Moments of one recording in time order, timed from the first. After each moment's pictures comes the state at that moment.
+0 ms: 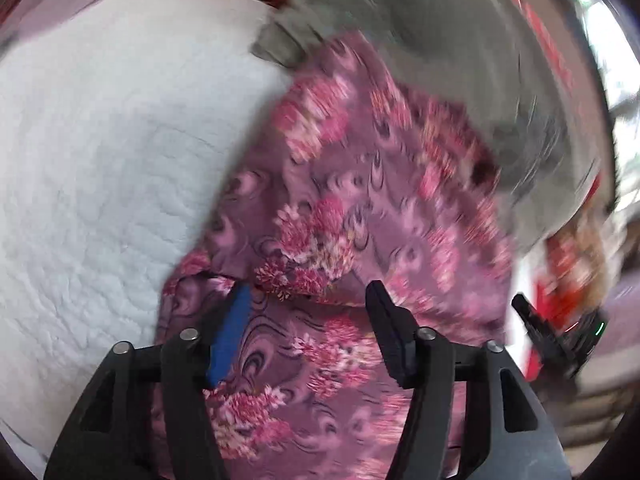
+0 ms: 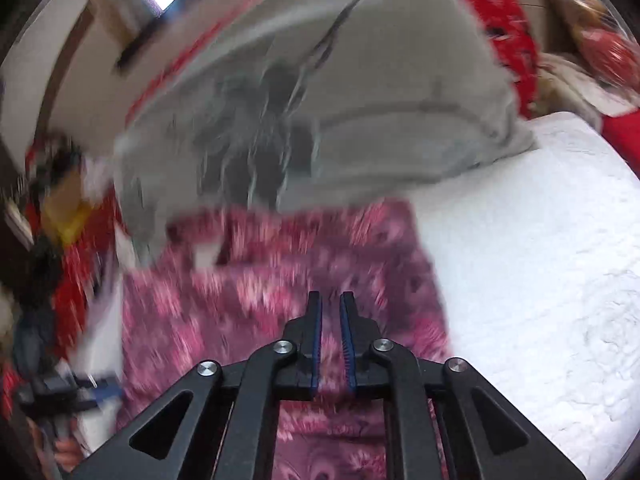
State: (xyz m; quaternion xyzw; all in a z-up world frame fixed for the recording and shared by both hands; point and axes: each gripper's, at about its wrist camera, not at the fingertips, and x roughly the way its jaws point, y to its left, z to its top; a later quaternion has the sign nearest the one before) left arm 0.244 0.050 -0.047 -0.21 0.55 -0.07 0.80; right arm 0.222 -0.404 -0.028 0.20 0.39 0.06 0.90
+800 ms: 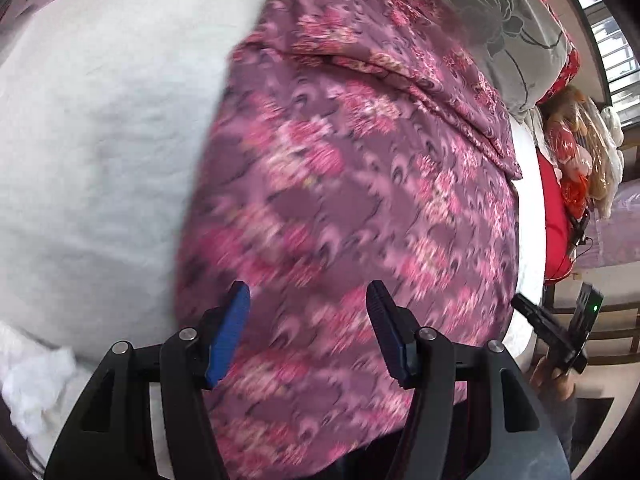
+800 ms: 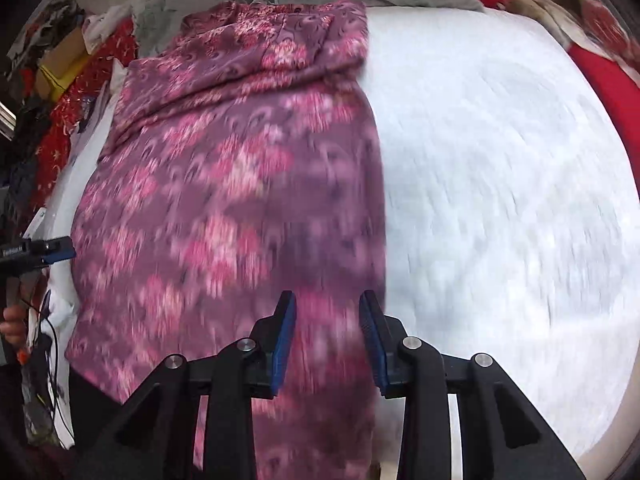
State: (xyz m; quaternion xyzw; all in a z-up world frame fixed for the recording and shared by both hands) left arm 0.094 0.064 -0.044 -0.15 0.62 -0.13 0.76; right arm 0.014 -0.430 -0.067 0.10 0.56 0.08 0.82
